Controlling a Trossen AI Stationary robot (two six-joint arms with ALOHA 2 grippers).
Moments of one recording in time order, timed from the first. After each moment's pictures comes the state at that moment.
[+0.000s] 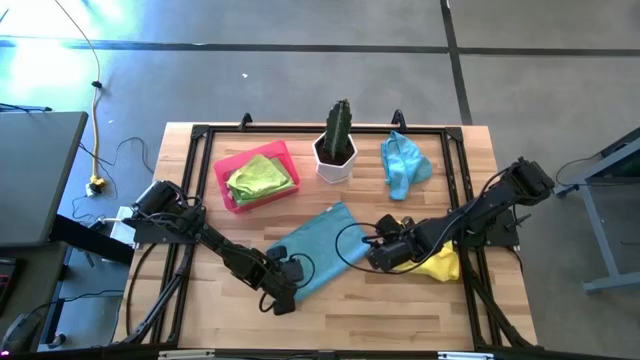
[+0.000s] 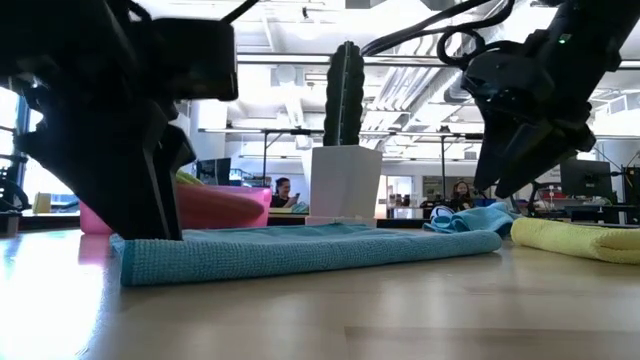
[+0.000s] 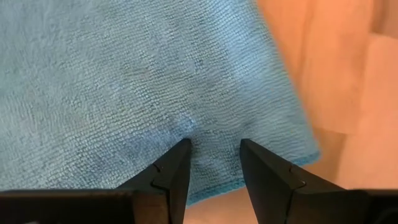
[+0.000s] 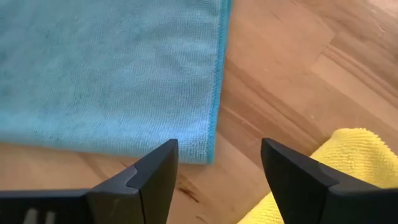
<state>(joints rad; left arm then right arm) -0.44 1.86 1.03 -0.32 -0.24 -0.72 0.44 1.52 0.85 -0.58 0.44 1.24</state>
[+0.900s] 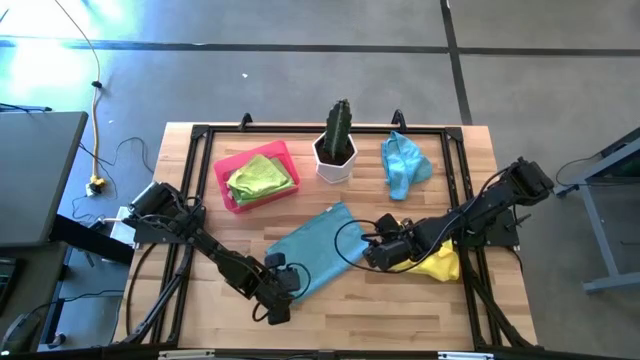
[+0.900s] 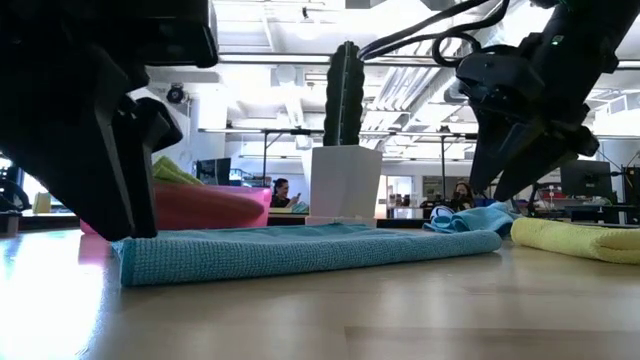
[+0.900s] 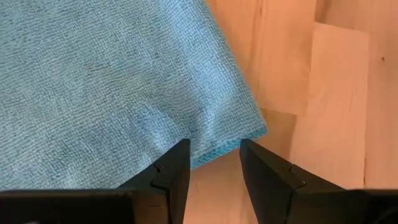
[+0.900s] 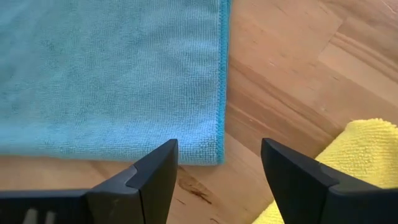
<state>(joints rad) -0.50 1.85 1.07 -0.35 -0.26 -0.73 0.43 1.53 0.85 -0.56 0.42 1.30</state>
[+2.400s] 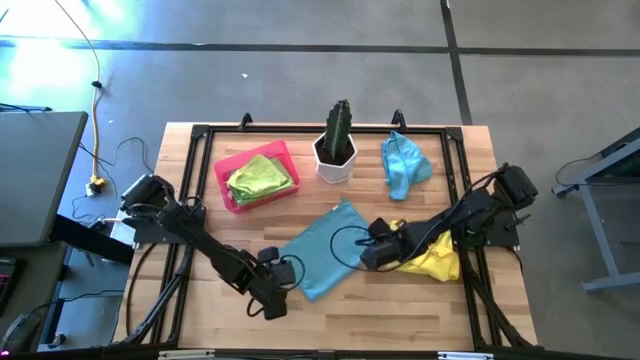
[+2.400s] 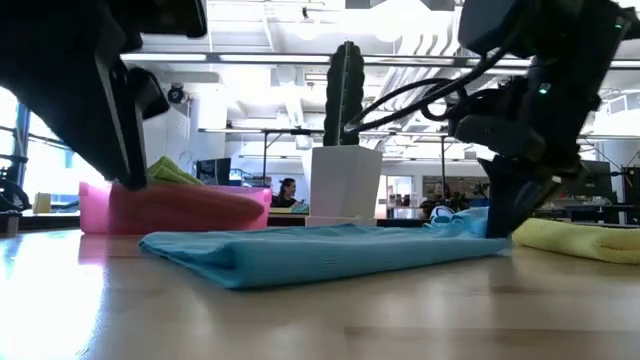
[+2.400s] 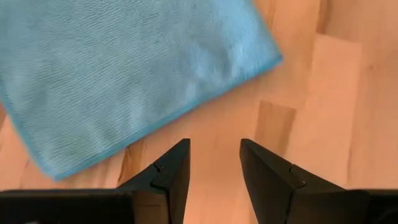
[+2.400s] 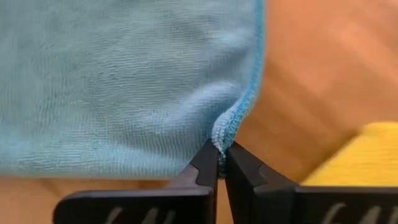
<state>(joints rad) -0.50 1.75 1.07 -0.48 -0.27 -0.79 0.38 1.66 0.85 -0.53 0.34 1.19</state>
